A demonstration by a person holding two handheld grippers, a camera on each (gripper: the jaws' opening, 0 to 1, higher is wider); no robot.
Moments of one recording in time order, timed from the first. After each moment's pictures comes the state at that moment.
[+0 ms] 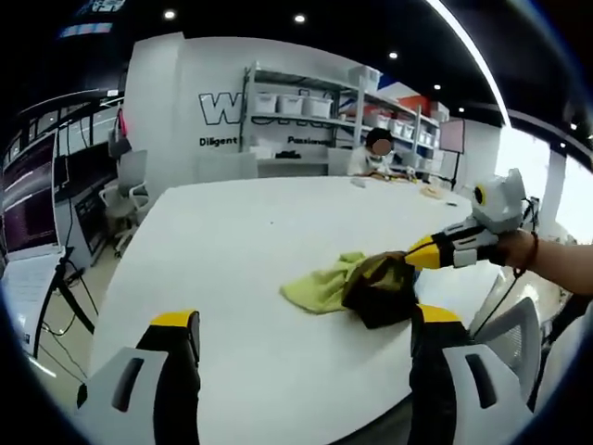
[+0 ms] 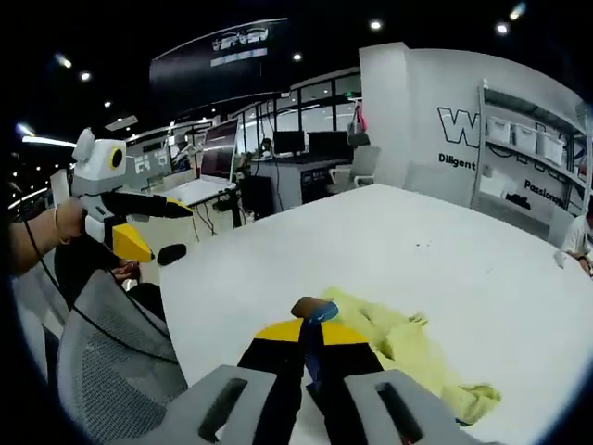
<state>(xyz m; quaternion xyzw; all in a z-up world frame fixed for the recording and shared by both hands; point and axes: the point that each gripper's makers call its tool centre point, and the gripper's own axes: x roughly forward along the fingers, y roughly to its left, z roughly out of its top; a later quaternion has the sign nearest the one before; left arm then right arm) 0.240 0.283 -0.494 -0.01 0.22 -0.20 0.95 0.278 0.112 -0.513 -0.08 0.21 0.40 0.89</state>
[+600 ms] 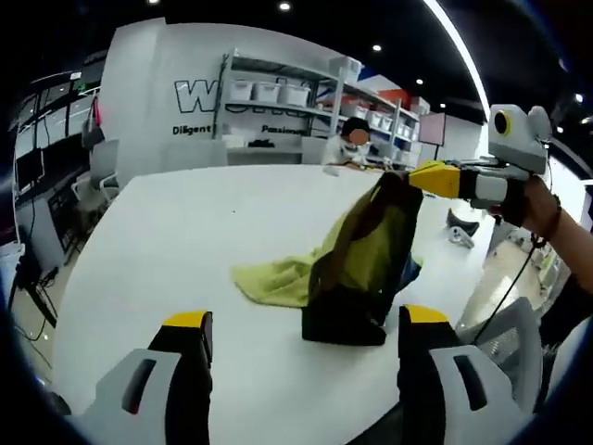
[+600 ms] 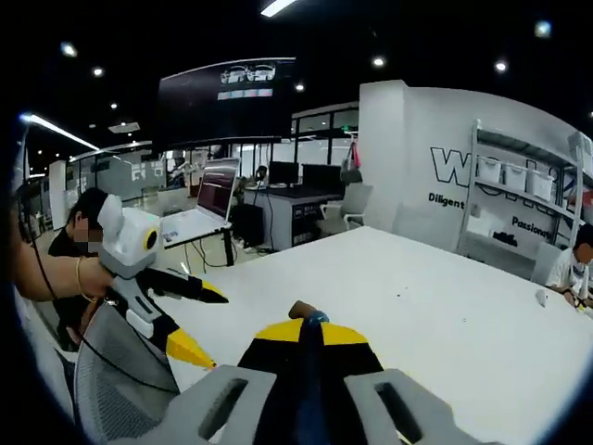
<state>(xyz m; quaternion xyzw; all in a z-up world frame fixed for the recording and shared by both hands) 0.260 0.220 -0.529 -0.01 0.25 -0.27 0.93 0.275 0.117 -0.433 -0.09 0.12 0.39 0.91</state>
